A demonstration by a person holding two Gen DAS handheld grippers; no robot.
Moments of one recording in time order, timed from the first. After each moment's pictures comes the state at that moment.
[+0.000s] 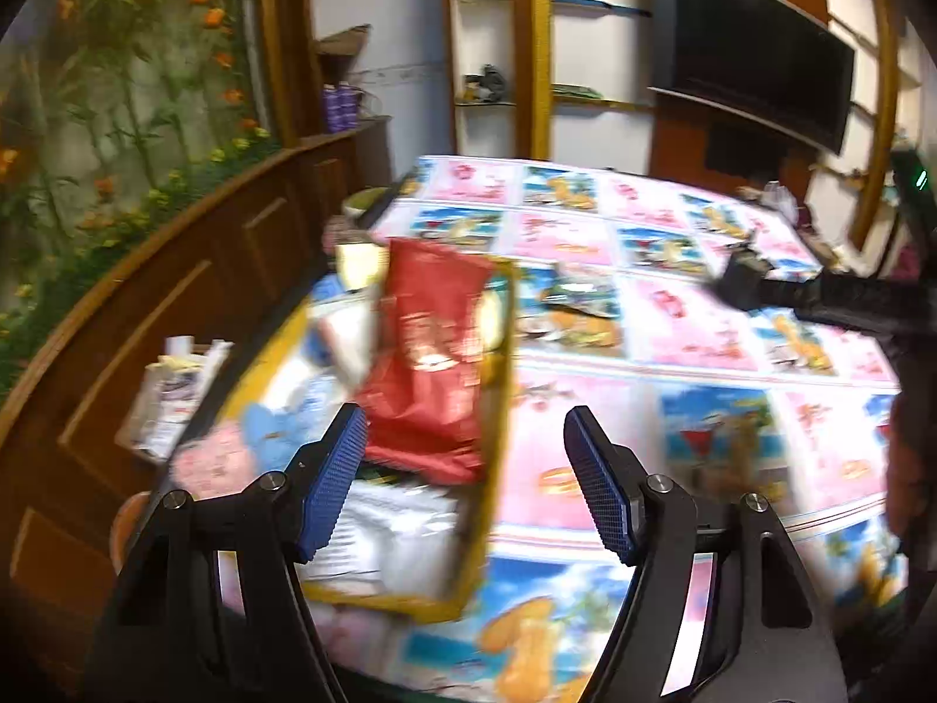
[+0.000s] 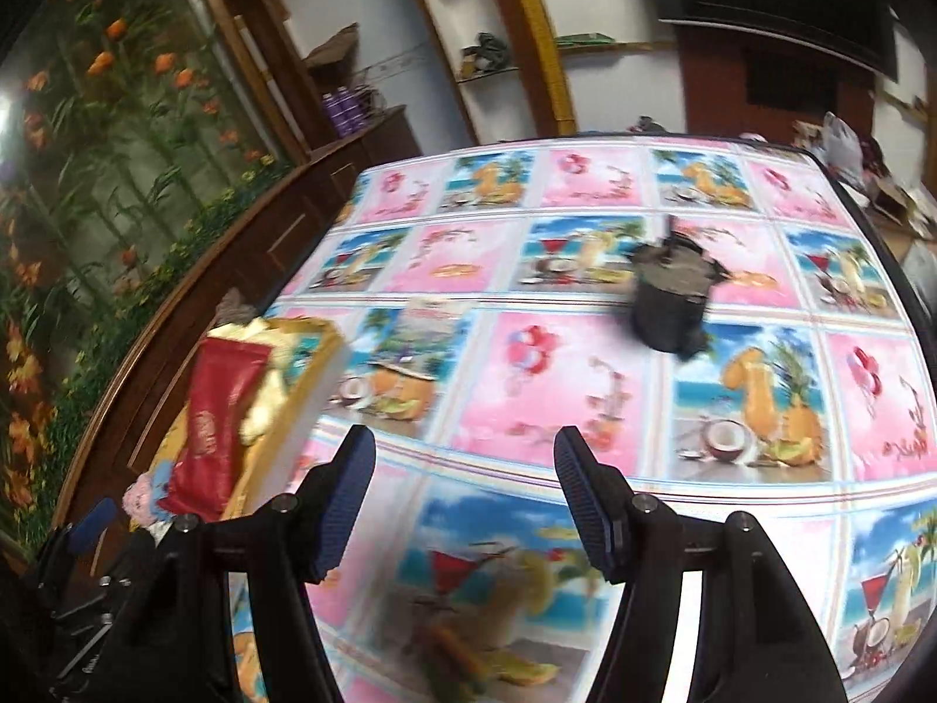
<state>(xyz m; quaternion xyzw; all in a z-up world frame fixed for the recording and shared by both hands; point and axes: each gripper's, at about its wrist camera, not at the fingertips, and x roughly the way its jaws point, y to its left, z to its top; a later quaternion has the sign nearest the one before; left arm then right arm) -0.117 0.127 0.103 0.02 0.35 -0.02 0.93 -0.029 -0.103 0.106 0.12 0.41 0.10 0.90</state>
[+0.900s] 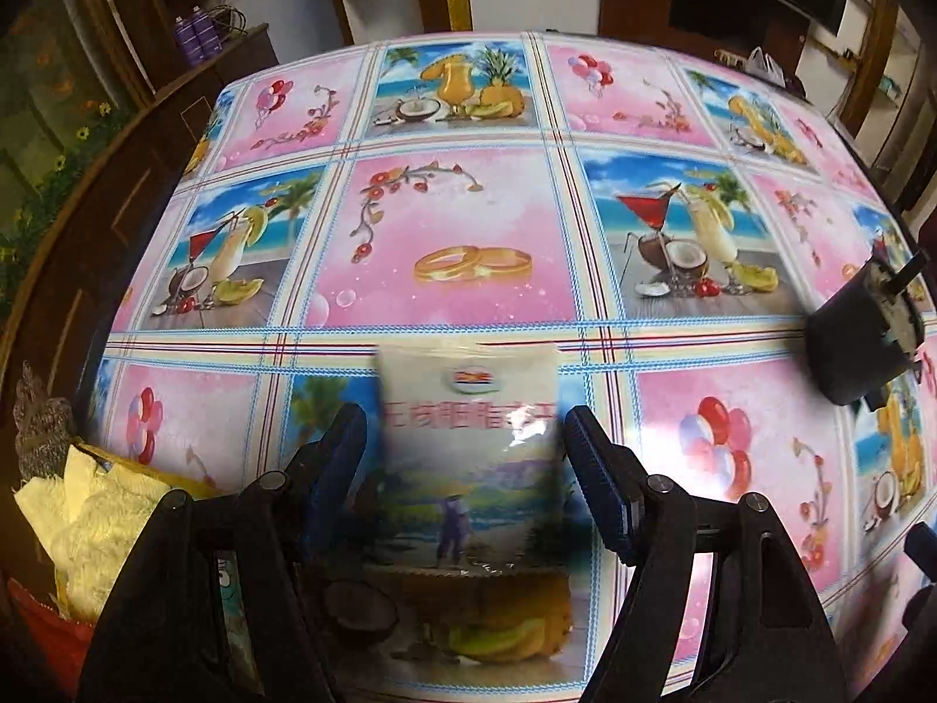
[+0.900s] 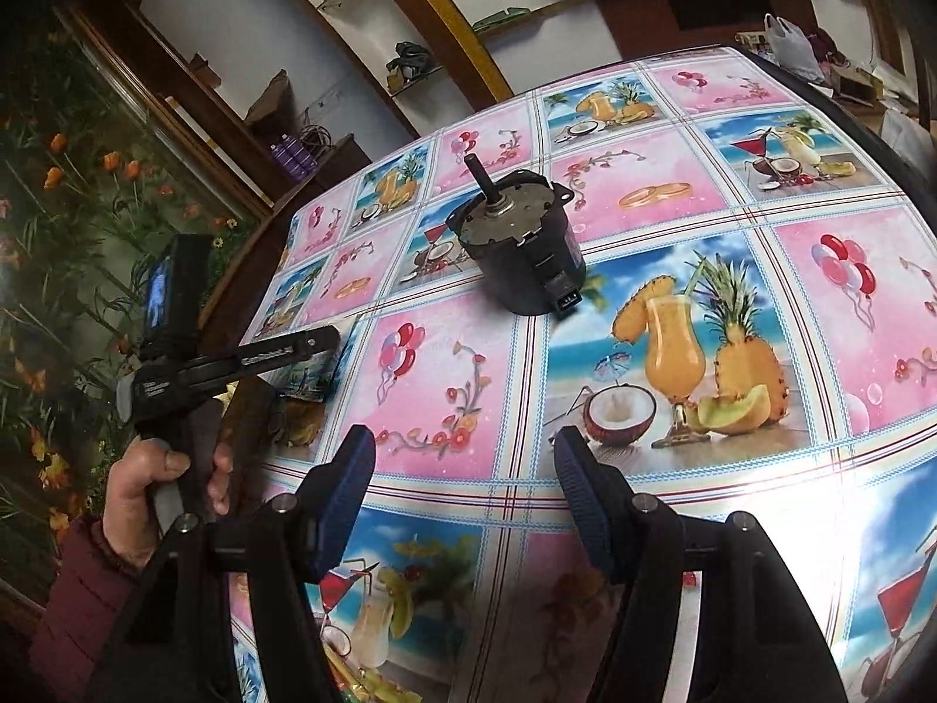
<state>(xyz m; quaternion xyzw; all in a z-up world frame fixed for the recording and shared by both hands) 0.161 0.009 0.011 0.10 0.51 -0.06 0.85 -0.024 -0.195 0.051 0.24 0.41 0.10 0.87</state>
